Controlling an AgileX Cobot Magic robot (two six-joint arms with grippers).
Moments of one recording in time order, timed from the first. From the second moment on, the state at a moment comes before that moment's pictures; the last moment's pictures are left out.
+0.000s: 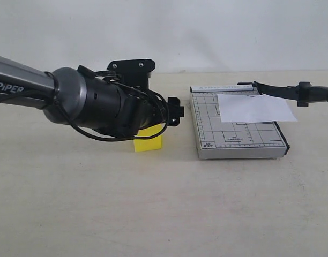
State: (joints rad) left arm -0.90 2.08 -1.27 -1.73 -0.52 1.22; right arm -0.02 0.57 -0.34 0.38 0.58 -0.24
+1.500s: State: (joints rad) left arm -0.81 2.03 -1.29 -1.74 -0.38 1.62; right arm -0.02 0.57 -0.34 0.39 0.58 -0.24
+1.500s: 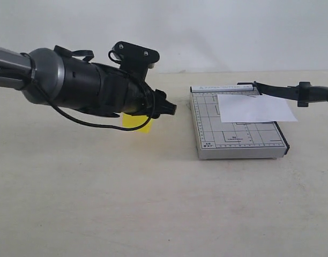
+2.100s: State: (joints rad) left arm -0.80 2.29 -1.91 -1.11 0.42 1.29; right arm -0.02 0.57 -0.34 0.39 0.58 -0.24
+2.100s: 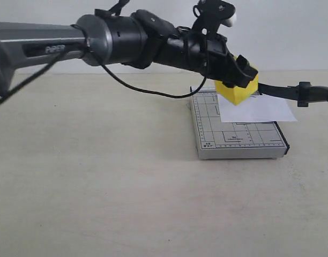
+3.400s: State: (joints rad) left arm -0.77 2.66 -2.47 -0.68 0.74 0.86; right arm -0.02 0.57 -0.34 0.39 0.58 -0.24
